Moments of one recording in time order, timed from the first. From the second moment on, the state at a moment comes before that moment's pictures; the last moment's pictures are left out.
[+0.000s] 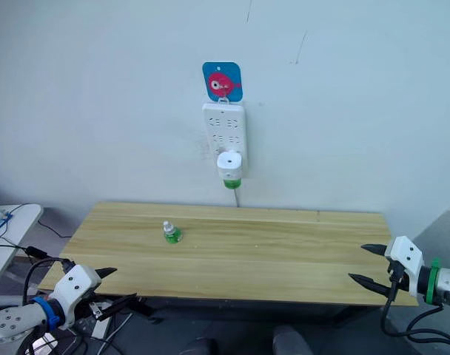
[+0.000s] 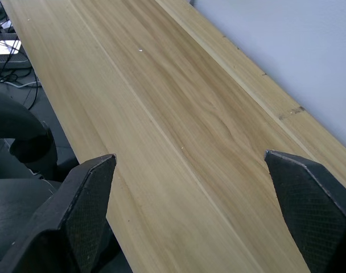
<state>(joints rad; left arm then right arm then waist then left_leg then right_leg) 0.34 0.79 0.24 0.13 -0.18 -0.09 -0.86 0.14 -0.86 -0.19 0.18 0.33 -0.08 1.16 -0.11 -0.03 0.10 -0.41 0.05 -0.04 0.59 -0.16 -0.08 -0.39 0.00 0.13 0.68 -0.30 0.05</state>
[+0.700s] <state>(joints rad) 0.31 0.78 0.24 0.20 -0.23 -0.10 -0.97 0.15 -0.86 -0.21 0.12 0.33 -0.07 1.15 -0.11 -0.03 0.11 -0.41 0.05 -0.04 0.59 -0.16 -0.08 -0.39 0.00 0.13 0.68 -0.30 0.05</state>
